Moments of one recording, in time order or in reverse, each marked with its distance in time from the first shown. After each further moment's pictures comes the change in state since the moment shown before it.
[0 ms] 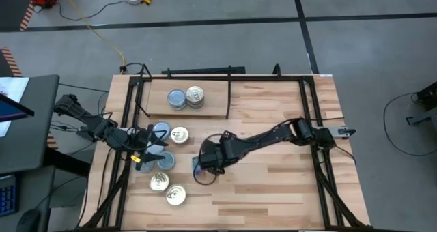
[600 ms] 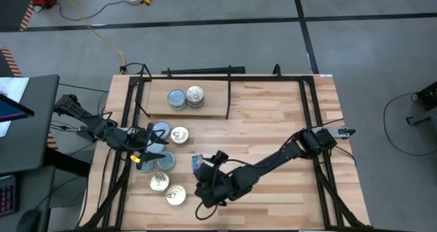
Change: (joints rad) left arm 0.000 0.000 0.000 0.033 -0.049 0.052; right arm 0.206 0.001 0.001 0.486 0.461 -0.035
